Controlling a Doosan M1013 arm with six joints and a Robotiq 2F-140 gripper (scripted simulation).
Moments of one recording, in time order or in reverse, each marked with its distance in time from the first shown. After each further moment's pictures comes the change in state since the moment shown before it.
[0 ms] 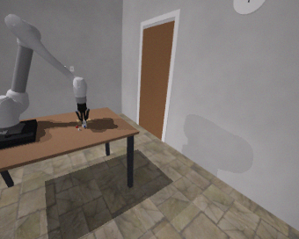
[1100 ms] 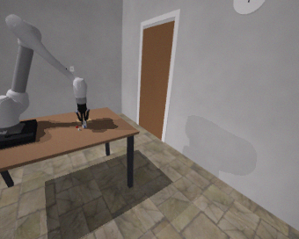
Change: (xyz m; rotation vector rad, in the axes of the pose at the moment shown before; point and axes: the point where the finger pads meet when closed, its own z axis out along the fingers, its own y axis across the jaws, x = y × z) arm 0.000 0.000 0.005 0.000 0.000 0.000
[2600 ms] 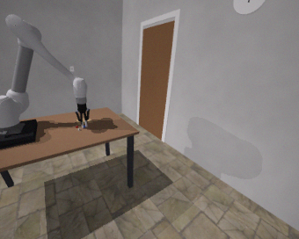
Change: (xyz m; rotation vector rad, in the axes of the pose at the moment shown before) arm 0.000 0.000 0.000 0.000 0.000 0.000
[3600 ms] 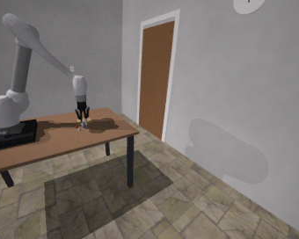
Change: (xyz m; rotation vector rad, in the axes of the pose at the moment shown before) arm 0.000 0.000 -0.020 0.000 0.000 0.000
